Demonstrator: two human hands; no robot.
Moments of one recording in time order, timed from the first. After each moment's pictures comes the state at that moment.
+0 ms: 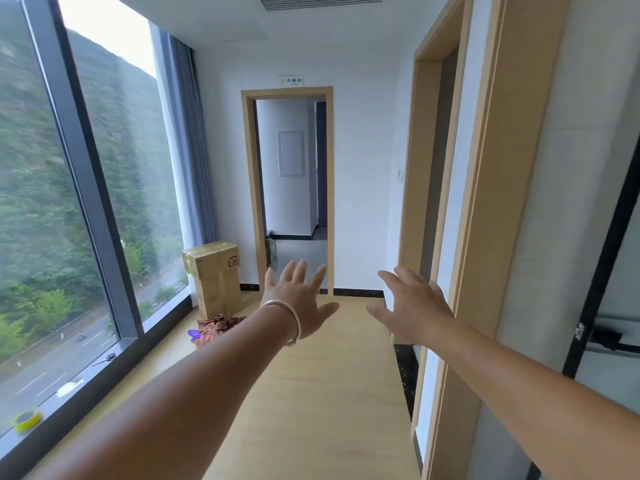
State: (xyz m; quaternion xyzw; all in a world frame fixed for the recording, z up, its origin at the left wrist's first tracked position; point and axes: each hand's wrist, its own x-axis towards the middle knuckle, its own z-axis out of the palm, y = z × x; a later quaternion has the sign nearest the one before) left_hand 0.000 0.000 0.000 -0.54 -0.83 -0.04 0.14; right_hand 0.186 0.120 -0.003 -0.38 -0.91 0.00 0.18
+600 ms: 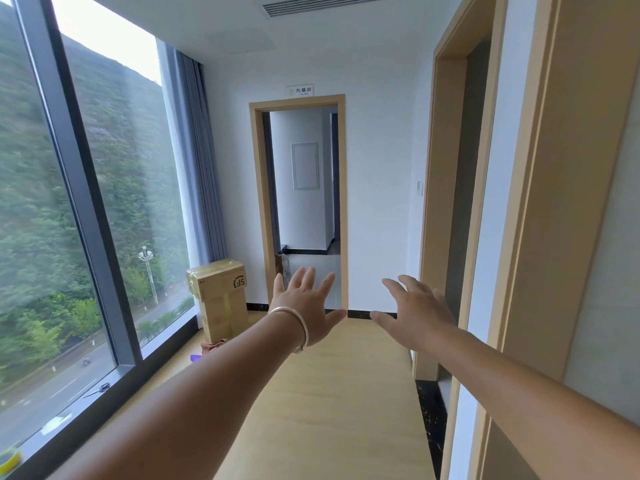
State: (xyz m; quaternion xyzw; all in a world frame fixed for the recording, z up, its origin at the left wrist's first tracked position) left_hand -0.083 0.197 0.009 -0.52 -0.84 -0.01 0.17; right_hand 0.088 0.325 -0.004 -0.37 -0.91 0.01 0.19
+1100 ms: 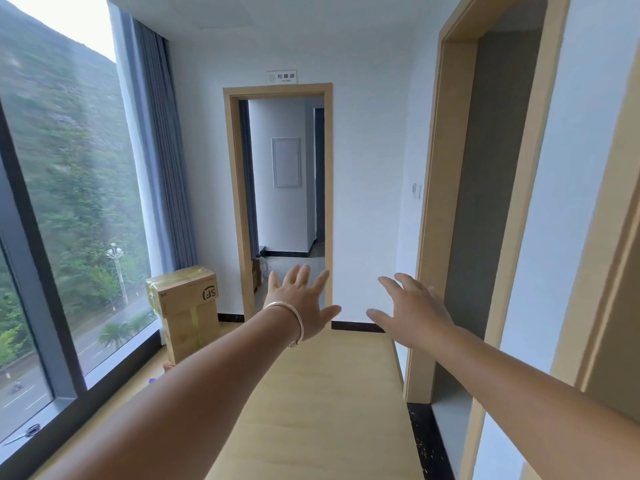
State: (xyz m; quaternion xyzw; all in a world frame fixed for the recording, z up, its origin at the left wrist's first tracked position) left_hand -0.244 0.381 0.002 -0.54 -0.83 -0.02 0.17; right_hand -0.059 0.496 -0.006 -0.39 -0.91 0.00 0.18
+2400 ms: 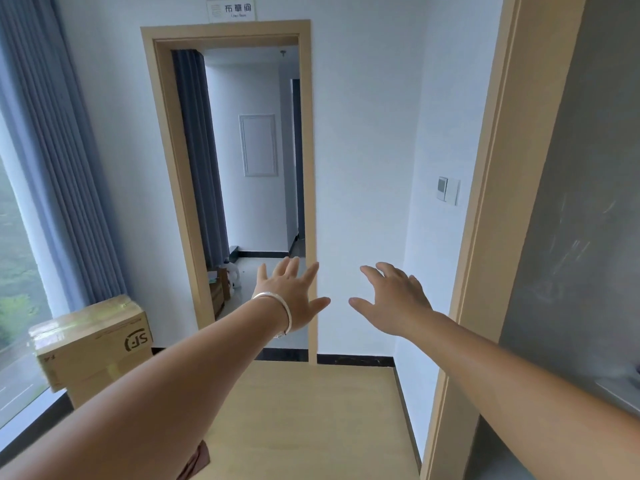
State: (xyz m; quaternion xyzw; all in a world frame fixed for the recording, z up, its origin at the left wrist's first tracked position) left_hand -0.587 0.903 -0.008 -0.55 -0.82 0.00 0.14; right_hand -0.412 1.013 -0.017 -0.39 -0.91 0.01 0.16
